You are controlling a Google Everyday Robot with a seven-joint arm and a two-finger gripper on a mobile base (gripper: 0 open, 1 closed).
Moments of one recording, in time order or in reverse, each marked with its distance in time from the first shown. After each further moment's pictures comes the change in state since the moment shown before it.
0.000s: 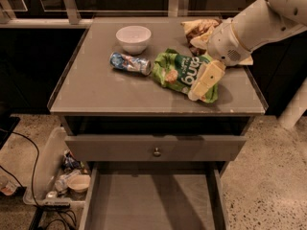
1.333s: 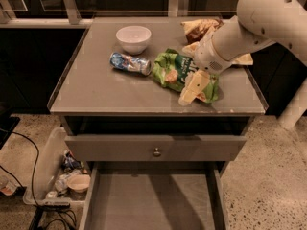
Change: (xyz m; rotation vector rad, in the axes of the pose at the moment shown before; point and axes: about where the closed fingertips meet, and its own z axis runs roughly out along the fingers) arm 0.016 -0.020 0.053 0.040 0.067 -0.036
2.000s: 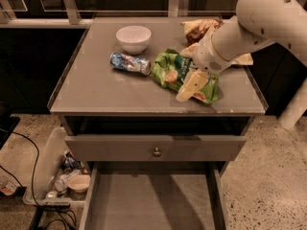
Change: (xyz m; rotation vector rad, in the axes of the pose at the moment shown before) arm 0.001 0.000 0.001 0.000 0.003 -0.001
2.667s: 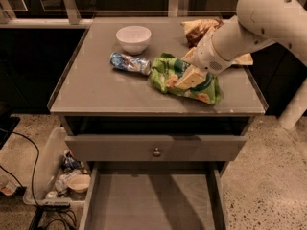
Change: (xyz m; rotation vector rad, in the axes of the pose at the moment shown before) arm 0.000 0.000 0.000 0.000 0.000 0.000
